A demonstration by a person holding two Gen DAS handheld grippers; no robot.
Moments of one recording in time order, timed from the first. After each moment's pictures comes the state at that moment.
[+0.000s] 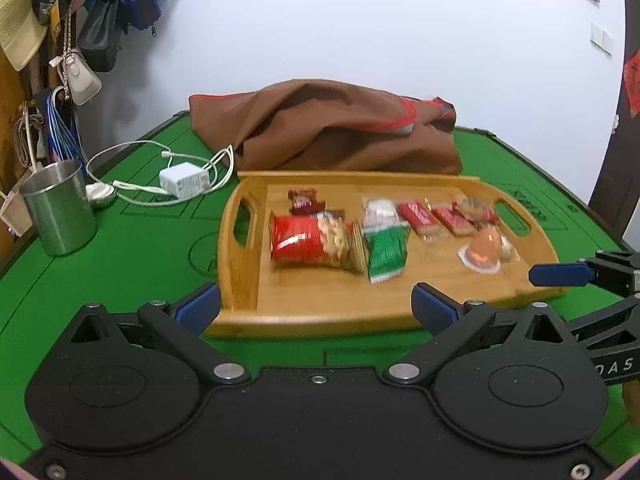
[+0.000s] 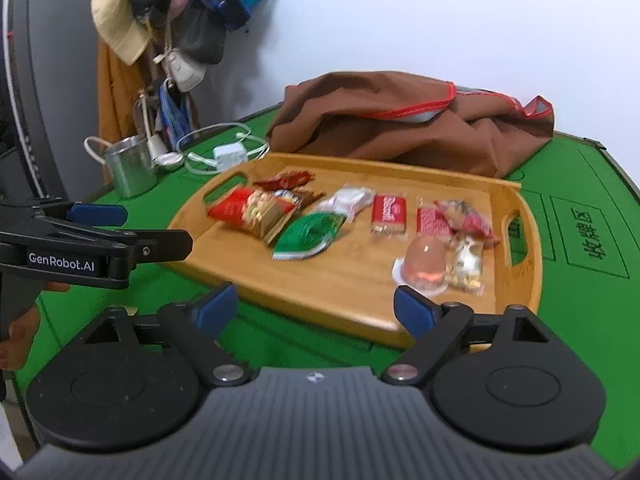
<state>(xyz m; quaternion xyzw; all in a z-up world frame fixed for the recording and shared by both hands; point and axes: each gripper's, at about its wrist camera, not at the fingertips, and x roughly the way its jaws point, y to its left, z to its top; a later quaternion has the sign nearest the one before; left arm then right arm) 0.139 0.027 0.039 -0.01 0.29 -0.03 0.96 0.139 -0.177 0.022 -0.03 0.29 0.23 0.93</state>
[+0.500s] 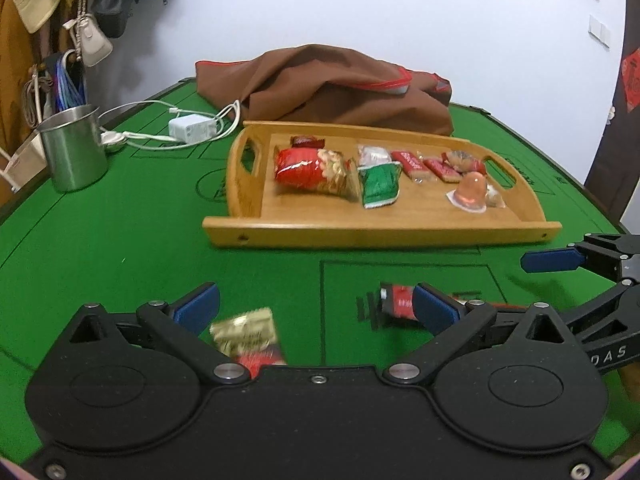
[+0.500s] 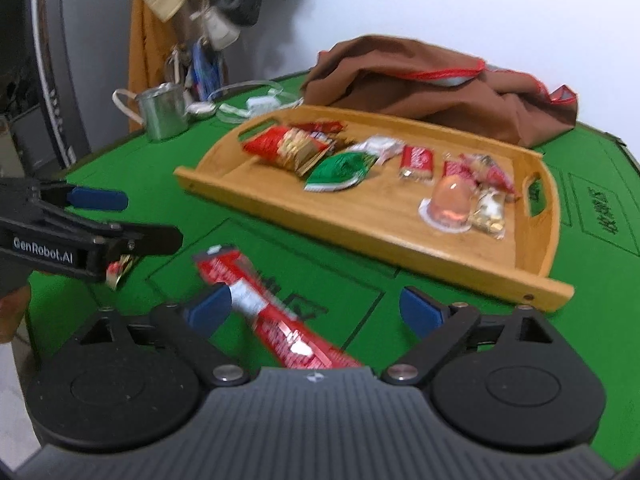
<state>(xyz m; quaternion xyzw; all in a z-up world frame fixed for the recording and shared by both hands) 0.087 0.034 0.012 -0.04 0.32 -0.03 0.95 0.105 -0.174 -0.002 -0.08 0.32 0.27 0.90</state>
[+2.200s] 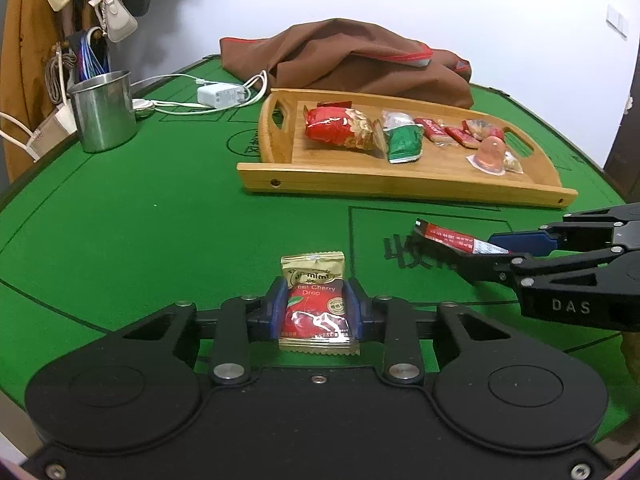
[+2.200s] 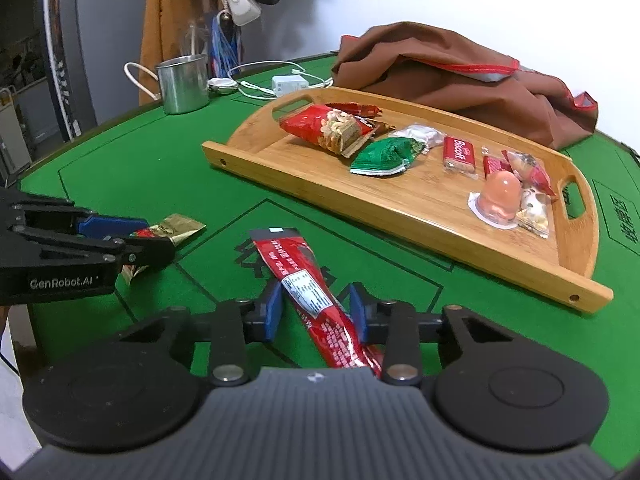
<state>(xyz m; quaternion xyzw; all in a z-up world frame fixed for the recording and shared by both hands) 0.061 0.041 -0.005 -0.04 0.34 0.00 0.94 0.100 -0.137 -0.007 -0.10 0.33 0.26 0.90</state>
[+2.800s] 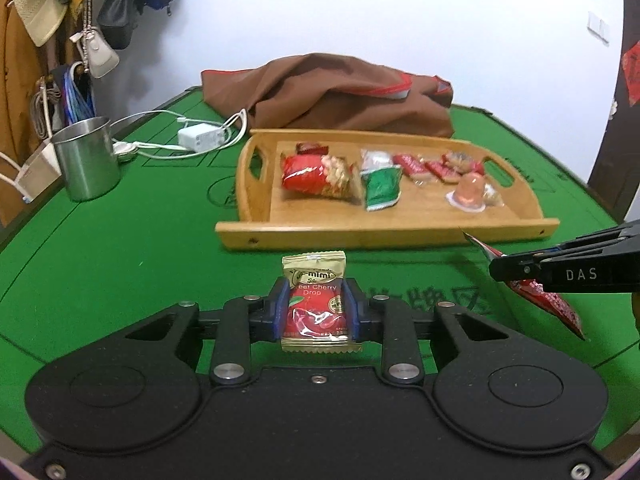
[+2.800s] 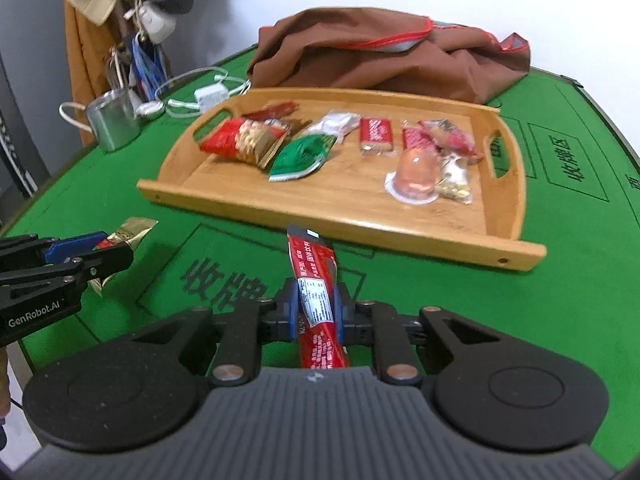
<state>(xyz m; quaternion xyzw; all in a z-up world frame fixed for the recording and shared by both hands) 0.076 0.031 0.026 -0.02 0.31 -0.02 0.95 0.119 -0.175 0.023 -0.01 0.38 0.18 0.91</state>
